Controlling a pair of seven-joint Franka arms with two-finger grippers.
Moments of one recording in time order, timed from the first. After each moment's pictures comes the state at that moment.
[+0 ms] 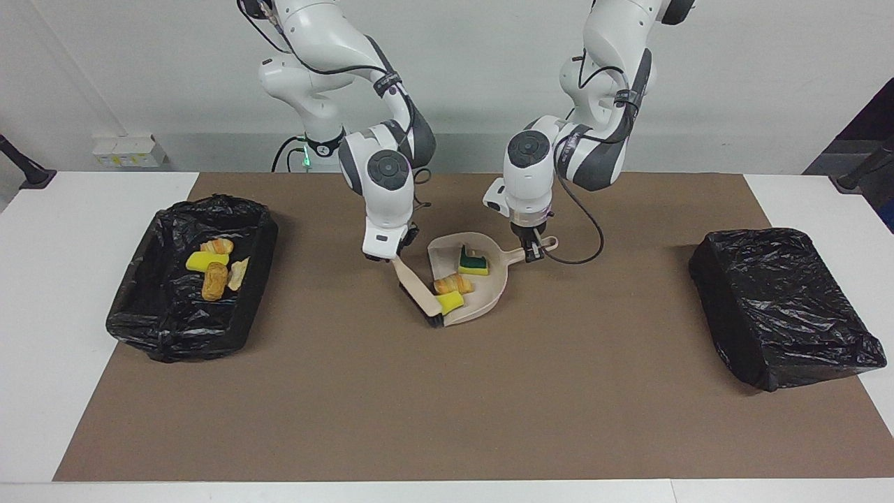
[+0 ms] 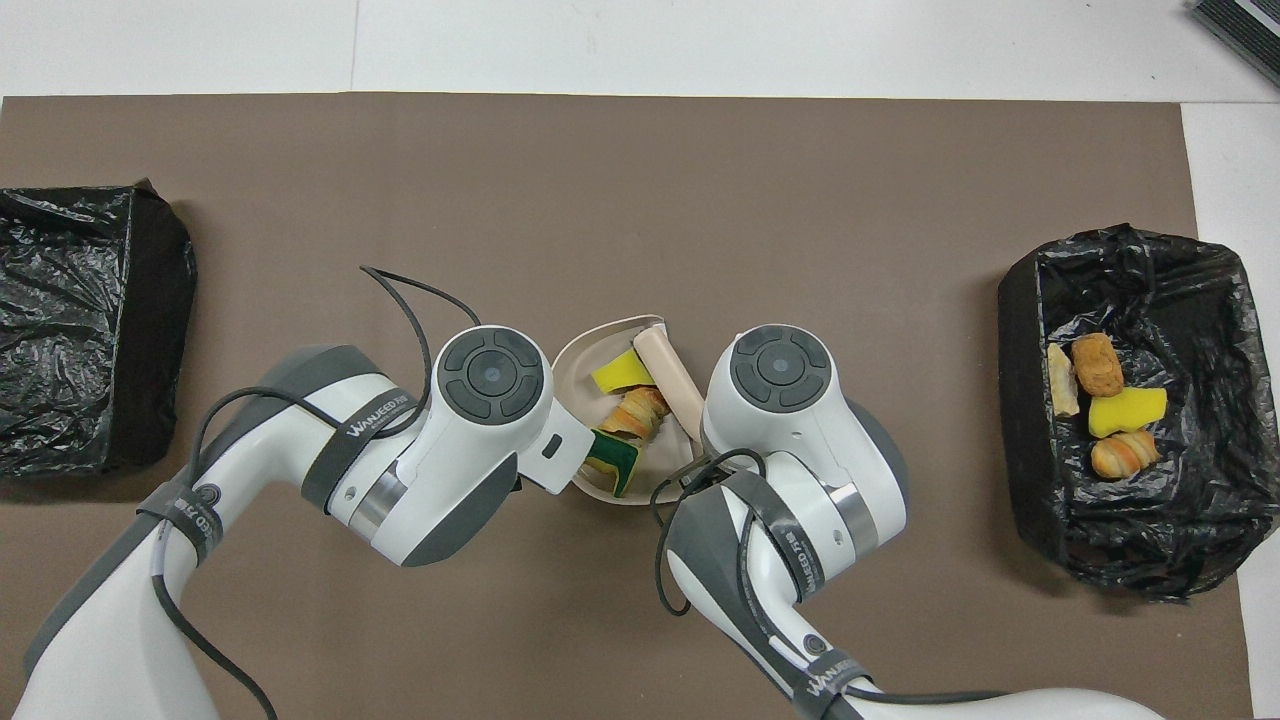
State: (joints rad) left arm -0.11 0.21 -0.51 -2.00 0.23 2.02 0.70; right arm 0.39 0.21 0.14 -2.00 0.06 2.02 0.02
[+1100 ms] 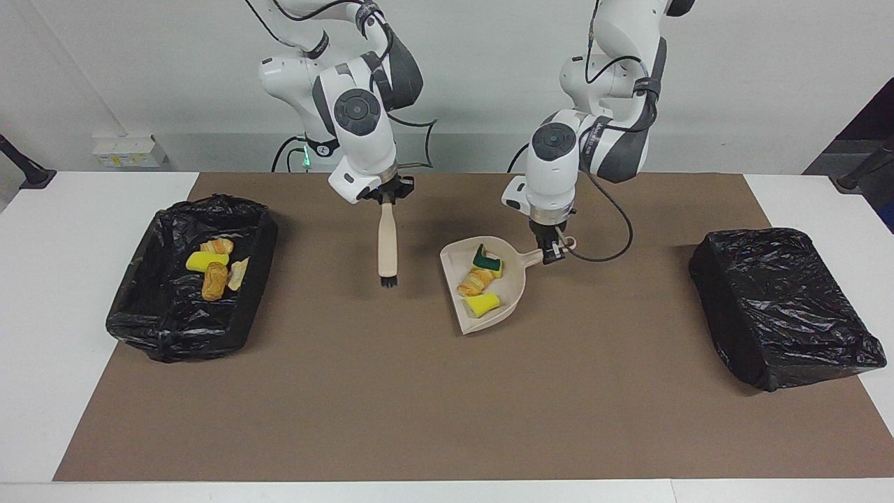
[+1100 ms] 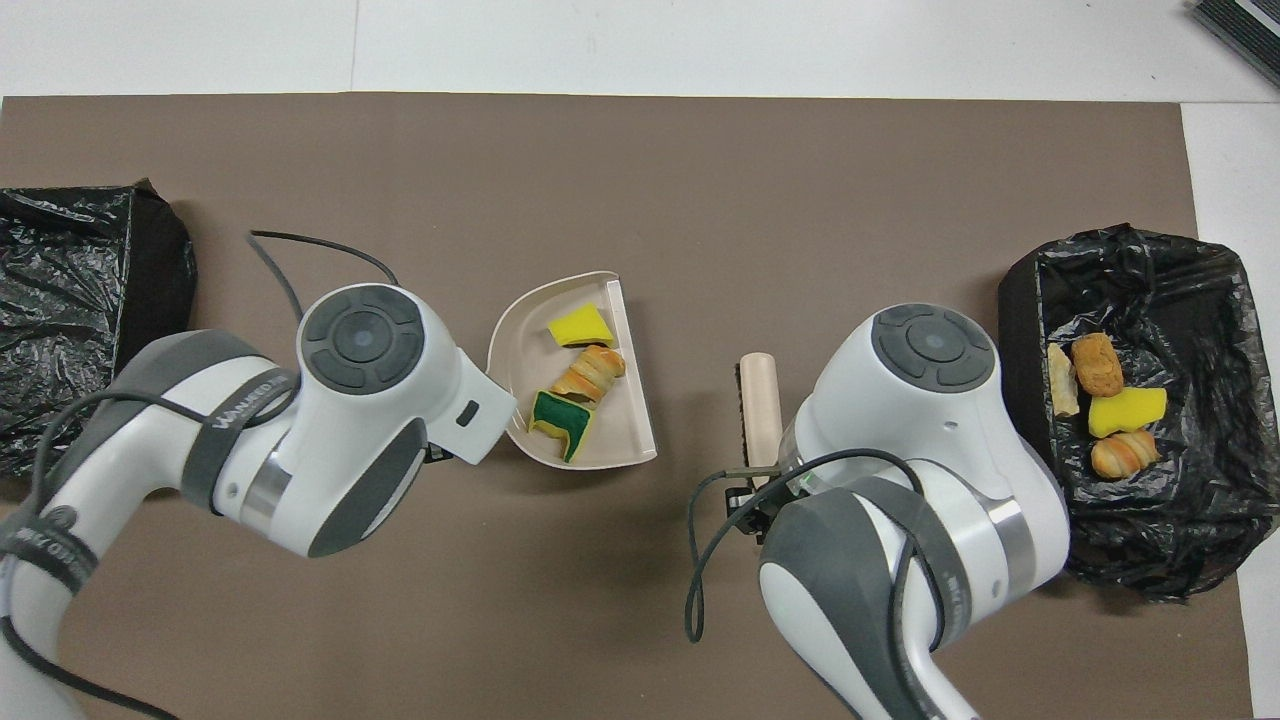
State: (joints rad) left arm -0.10 0.08 -0.37 -1.99 0.17 2.02 0.87; right arm 0.32 0.00 0.14 -2.02 0.25 1.70 0.39
